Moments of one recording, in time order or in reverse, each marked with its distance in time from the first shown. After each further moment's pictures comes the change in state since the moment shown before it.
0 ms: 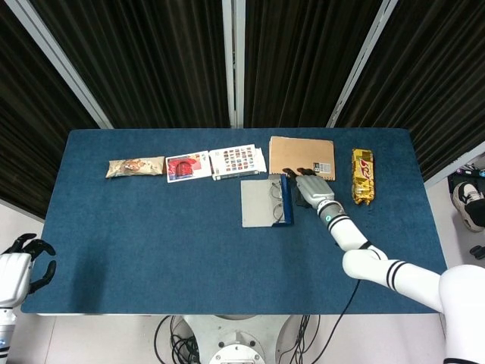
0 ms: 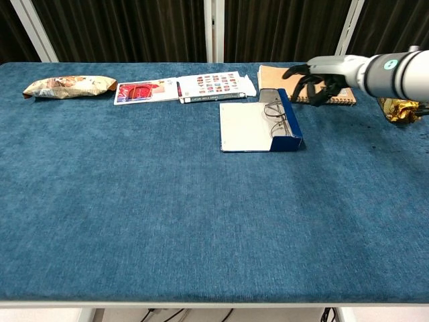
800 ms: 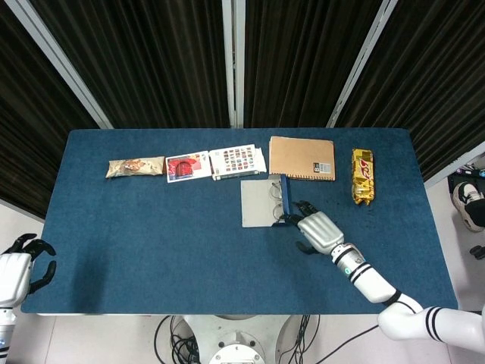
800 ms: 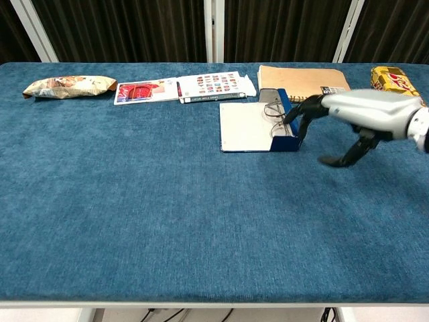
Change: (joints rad) left arm -0.001 0.003 0.001 -0.001 0.002 -0.002 -0.006; right arm -0.264 0.162 -0.185 -0.335 -0.589 0.379 0.108
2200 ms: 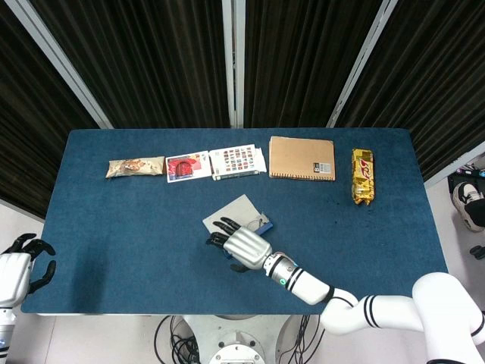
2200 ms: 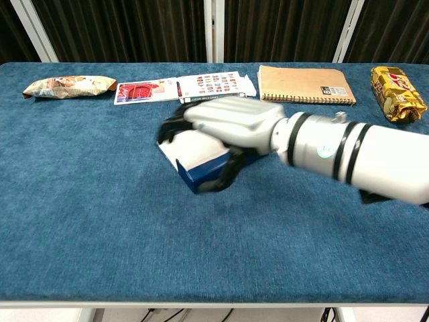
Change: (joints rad) left arm 0.000 -0.002 -0.001 0.004 0.000 0.001 -0.001; right arm 0.216 -0.315 0.077 0.031 -0.063 -0.074 -0.149
